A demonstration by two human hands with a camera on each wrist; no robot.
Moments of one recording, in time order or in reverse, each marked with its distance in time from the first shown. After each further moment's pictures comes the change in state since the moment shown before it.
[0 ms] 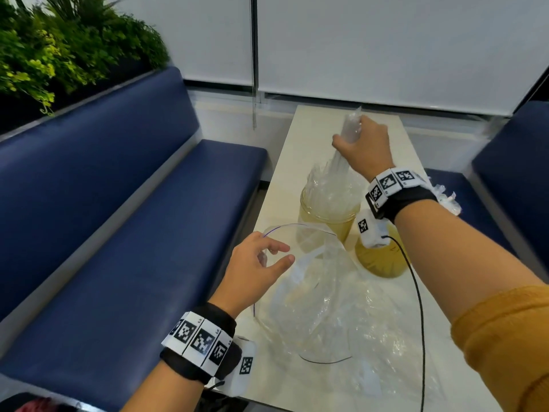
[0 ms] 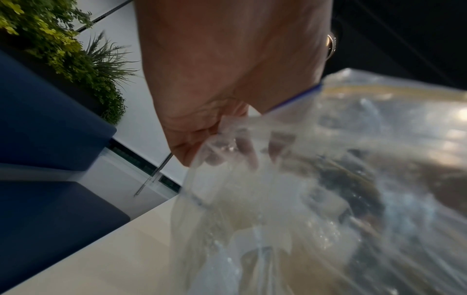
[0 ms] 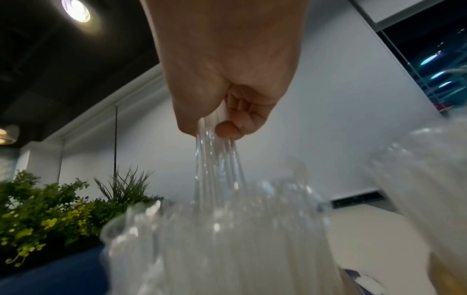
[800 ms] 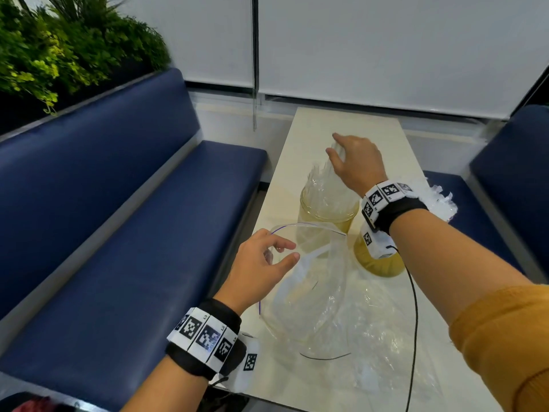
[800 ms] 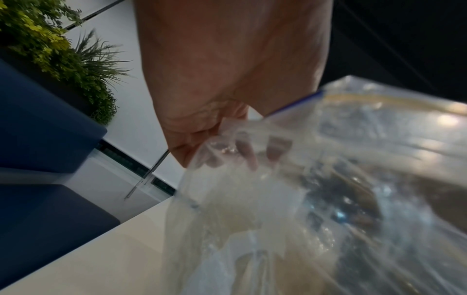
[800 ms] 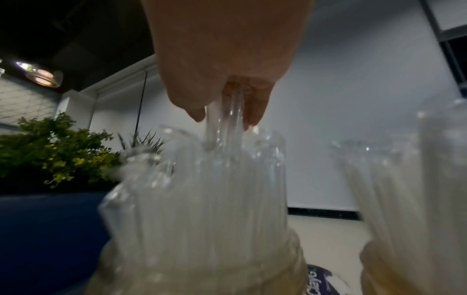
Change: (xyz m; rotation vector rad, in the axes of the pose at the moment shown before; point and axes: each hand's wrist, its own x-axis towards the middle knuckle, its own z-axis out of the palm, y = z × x) left_hand -0.005 0.016 0.002 0.001 -0.023 0.020; right_hand -0.026 0.001 0.006 -0.291 -0.087 -0.256
